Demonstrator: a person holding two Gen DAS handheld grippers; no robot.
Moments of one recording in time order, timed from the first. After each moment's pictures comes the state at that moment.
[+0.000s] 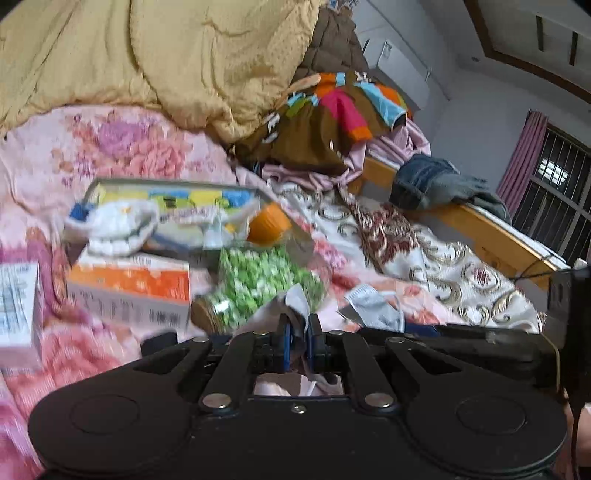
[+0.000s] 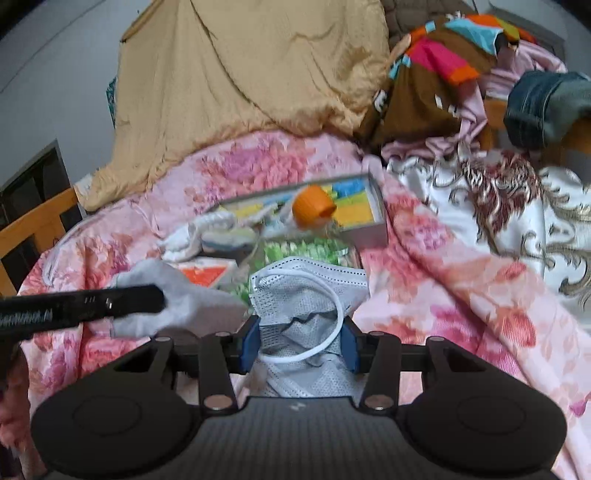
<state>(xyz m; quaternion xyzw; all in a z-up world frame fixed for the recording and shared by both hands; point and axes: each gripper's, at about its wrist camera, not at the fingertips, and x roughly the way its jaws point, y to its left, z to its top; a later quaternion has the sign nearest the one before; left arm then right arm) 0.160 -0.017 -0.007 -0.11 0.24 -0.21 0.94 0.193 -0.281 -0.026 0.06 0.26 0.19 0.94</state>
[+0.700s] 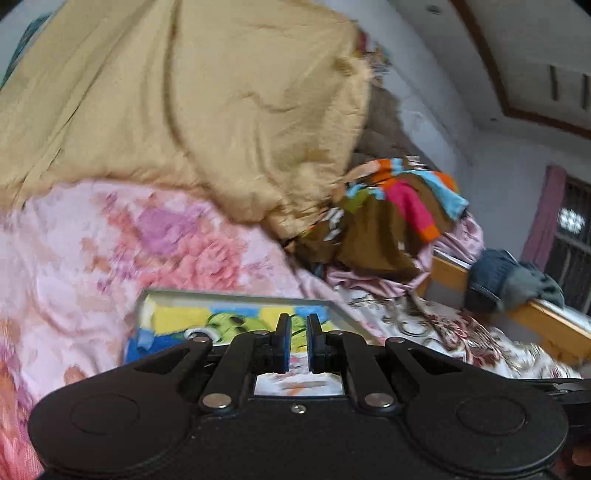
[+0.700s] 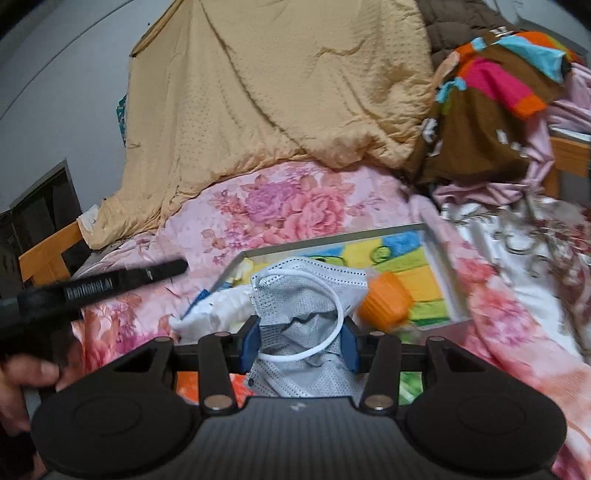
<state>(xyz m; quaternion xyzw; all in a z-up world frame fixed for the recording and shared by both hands) 0.292 0.085 0.015 -0.14 0.14 -0.16 0.97 0.300 -0.200 0.013 0.06 0.24 0.23 0.94</state>
